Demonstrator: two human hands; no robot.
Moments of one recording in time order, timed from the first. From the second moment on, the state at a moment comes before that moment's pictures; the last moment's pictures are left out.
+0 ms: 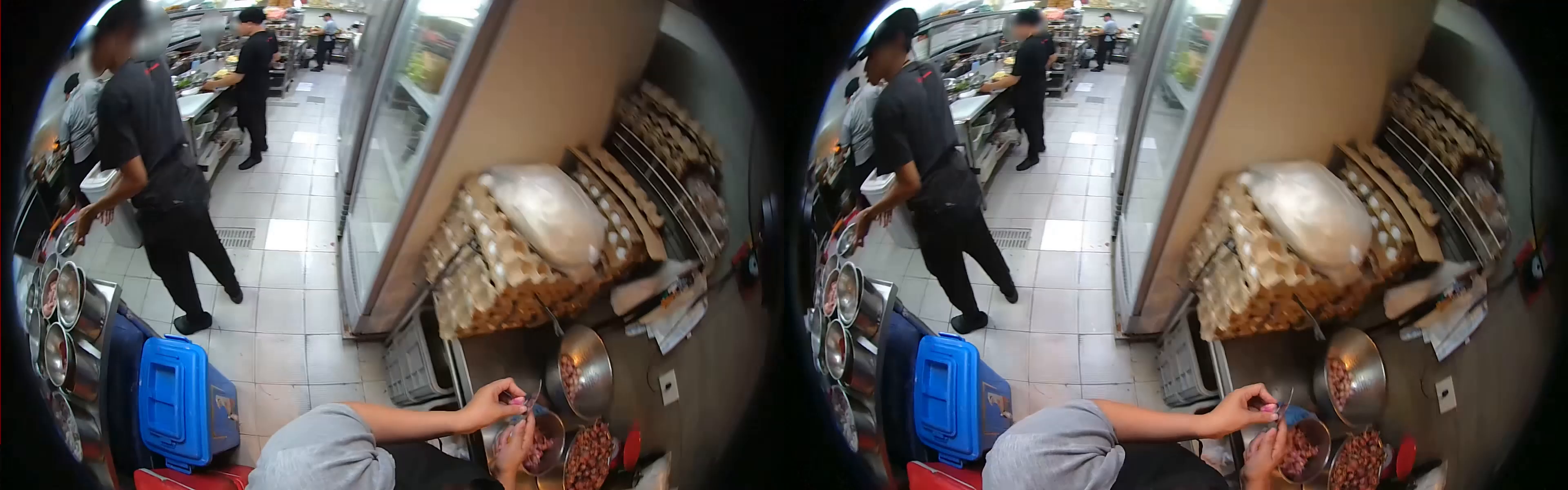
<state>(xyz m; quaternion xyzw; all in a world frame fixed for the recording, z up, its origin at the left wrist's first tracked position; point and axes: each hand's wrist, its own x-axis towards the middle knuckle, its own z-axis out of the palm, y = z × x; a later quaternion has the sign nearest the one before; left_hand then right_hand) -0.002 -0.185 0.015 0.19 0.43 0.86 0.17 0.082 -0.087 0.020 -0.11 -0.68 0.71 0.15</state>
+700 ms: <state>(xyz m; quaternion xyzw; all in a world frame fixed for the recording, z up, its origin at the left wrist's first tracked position) 0.007 -0.492 0.026 0.08 0.42 0.89 -0.15 0.012 -0.365 0.051 0.13 -0.66 0.73 -0.12</state>
